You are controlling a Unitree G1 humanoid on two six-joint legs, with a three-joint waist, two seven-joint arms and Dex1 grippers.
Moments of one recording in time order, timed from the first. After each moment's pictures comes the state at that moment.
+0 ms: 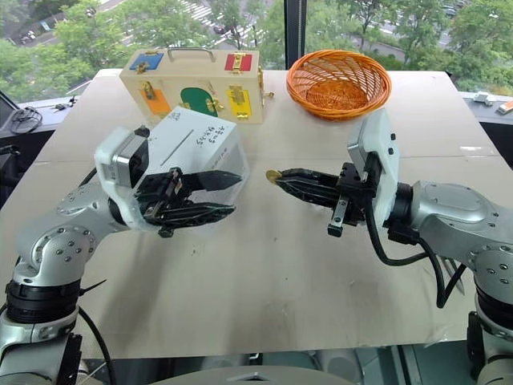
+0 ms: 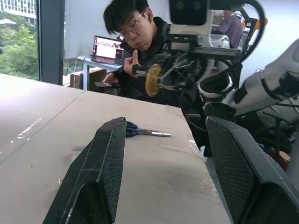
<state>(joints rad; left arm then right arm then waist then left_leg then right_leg) -0.31 0.74 0.15 -0.39 -1.04 0.63 -1.16 -0.50 -0.74 -0.13 -0.74 1.32 0.98 0.36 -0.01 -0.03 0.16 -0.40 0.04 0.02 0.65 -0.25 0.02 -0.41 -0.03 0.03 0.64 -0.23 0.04</state>
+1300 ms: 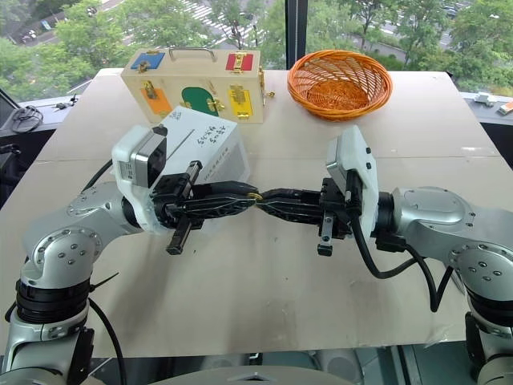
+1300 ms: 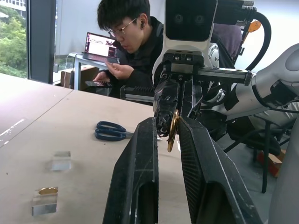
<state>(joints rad) -0.41 0.68 0.10 -0.47 -1.08 0.76 -1.00 -0.52 -0.74 -0.03 -0.73 1.31 0.93 0.45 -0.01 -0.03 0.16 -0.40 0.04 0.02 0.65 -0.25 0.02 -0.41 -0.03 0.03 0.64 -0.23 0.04</state>
